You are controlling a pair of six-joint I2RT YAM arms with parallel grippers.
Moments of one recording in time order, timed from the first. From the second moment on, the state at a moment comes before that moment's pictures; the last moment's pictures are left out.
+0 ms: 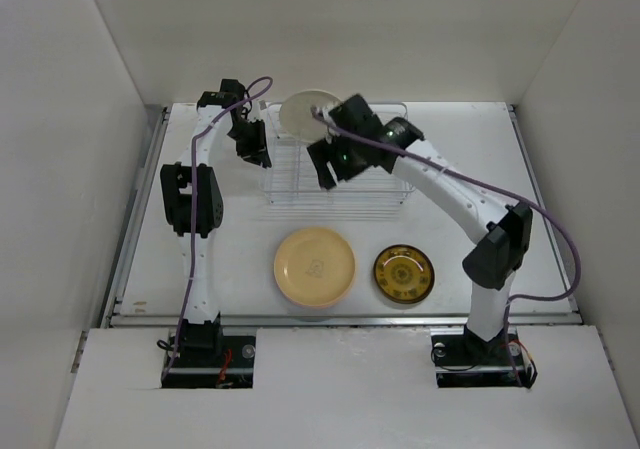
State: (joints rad) left arm -0.09 2.32 2.19 -1.16 0.40 -0.13; right arm 0.73 1.87 1.86 -0.98 -0.06 0.16
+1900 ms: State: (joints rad) left arm -0.07 2.35 2.24 -1.21 0.43 -0.10; right arm 0.48 2.21 2.23 -0.24 0.14 -0.01
